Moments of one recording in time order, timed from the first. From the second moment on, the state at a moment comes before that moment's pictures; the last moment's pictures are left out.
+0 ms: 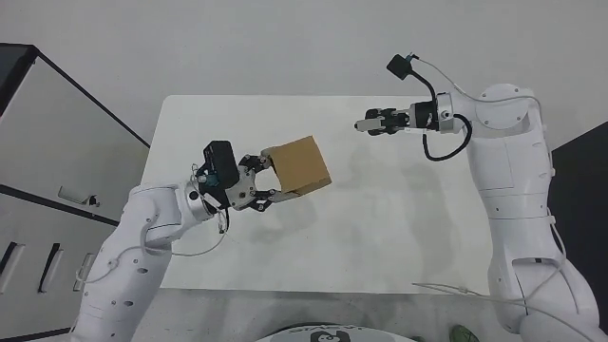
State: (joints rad) left arm 1.53 -1.10 -1.44 -1.96 1.14 -0.99 -0.02; right arm -0.89 -1.25 1.42 -1.34 -0.08 -0.28 1.54
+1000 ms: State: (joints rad) left arm 1.53 -1.08 -1.47 -2.18 1.10 -1.01 -0.13; right arm -0.89 -1.25 1.42 -1.34 -0.08 -0.28 1.54
